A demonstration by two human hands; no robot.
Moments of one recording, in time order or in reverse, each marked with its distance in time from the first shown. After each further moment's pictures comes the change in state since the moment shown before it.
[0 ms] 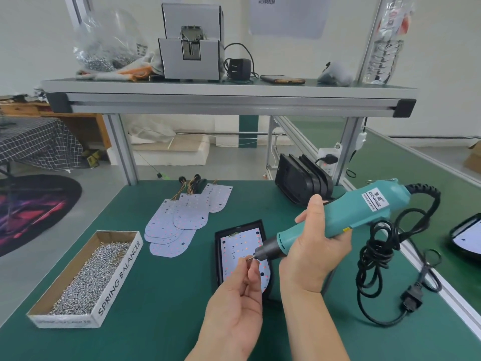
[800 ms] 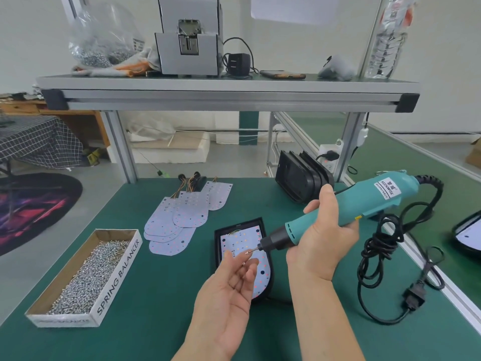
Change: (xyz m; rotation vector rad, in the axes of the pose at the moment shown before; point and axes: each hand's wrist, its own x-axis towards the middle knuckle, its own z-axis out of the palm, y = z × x) left_hand 0.010 0.013 -0.015 0.255 -0.176 0.152; right_hand 0.019 -0.004 0.003 0.054 -0.040 0.122
